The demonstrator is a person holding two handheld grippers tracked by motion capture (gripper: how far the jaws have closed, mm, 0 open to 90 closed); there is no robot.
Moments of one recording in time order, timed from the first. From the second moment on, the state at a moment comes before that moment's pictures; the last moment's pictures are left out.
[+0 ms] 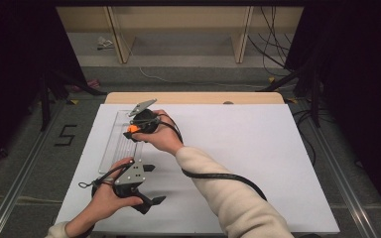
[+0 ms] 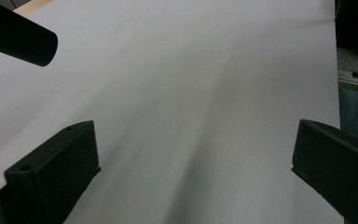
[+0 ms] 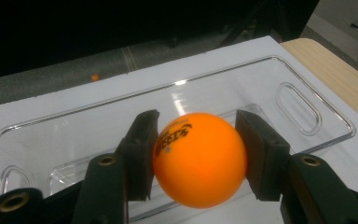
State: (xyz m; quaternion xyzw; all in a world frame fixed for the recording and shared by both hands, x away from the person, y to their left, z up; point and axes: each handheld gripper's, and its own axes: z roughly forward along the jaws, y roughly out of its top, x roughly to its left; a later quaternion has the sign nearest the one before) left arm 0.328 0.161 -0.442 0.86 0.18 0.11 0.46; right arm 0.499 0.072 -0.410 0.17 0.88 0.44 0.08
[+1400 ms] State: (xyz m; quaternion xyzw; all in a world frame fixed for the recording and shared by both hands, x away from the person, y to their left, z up) left arm 0.327 0.161 -0.442 0.86 0.18 0.11 0.46; right arm 0.506 0.097 -0.418 0.16 0.89 0.43 0.07
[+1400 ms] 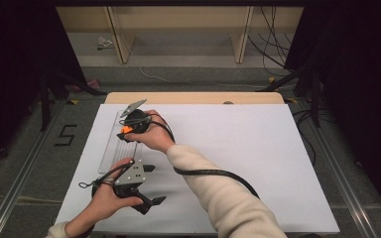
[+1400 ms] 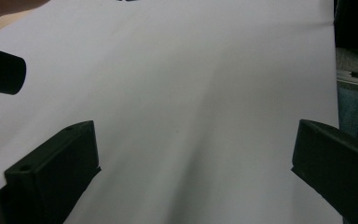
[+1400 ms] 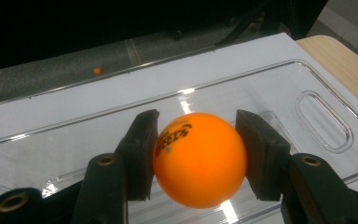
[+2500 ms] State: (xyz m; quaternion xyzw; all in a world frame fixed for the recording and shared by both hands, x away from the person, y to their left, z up) left arm 0.327 0.161 -0.442 0.86 0.18 0.10 0.46; right arm 0.508 0.103 -0.430 0.16 0.89 0.41 0.06
